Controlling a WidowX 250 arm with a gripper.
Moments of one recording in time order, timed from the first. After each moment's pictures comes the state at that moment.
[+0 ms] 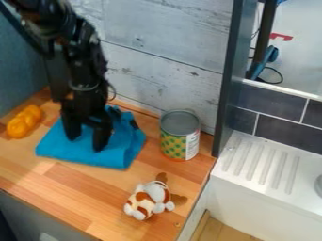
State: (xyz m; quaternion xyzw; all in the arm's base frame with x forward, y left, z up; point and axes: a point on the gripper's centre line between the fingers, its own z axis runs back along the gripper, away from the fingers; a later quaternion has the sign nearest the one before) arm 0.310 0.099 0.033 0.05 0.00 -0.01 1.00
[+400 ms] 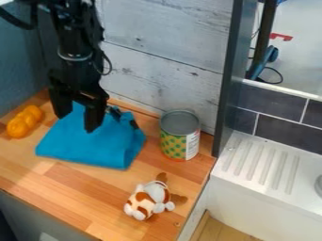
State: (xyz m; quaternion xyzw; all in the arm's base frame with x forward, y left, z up) arm 0.285 0.090 0.087 0.08 -0.01 -0.01 1.00
